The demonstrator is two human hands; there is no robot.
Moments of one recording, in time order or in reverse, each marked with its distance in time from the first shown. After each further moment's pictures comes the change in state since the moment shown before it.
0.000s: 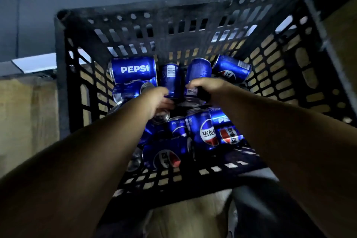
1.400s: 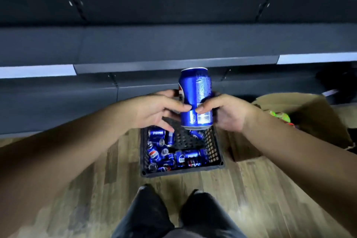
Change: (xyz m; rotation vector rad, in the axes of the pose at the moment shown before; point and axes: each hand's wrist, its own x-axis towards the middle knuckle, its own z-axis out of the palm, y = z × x) left_hand -0.670 0.299 -0.091 0.056 -0.442 0.385; right_hand -0.688 -0.337 0.035 -0.054 -0.530 -0.275
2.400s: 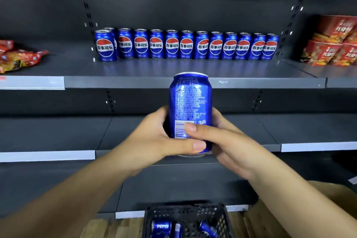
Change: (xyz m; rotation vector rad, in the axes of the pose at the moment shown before) left_hand -0.089 0.130 0.013 0.209 0.284 0.796; right_hand -0.048 -0.138 0.084 -0.255 0.047 -0.525
